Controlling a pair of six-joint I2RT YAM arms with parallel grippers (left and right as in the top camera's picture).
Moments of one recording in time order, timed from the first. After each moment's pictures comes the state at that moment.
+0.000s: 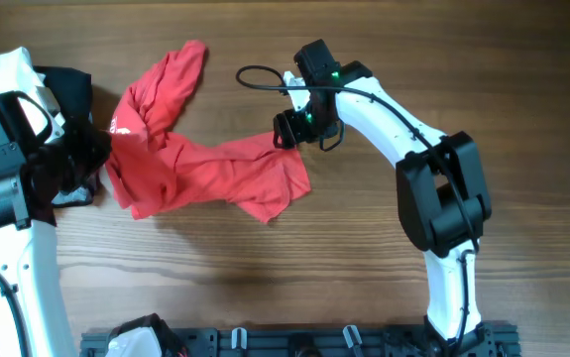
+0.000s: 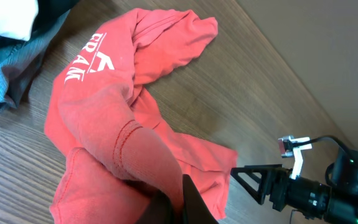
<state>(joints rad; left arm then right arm) 0.33 1.20 1.28 -1.00 0.35 -0.46 0.46 2.22 1.72 -0.85 -0.34 0.09</state>
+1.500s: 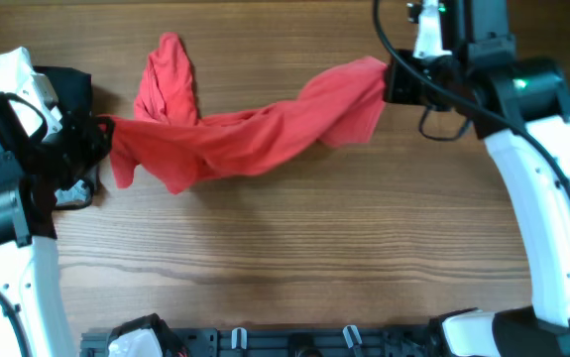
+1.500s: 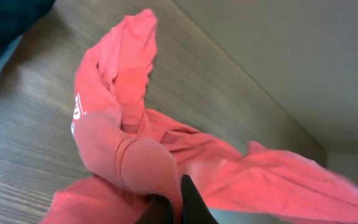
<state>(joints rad) 0.33 1.14 1.28 -0.91 0.47 -0.46 0.24 1.56 1.79 -1.15 -0.13 0.31</state>
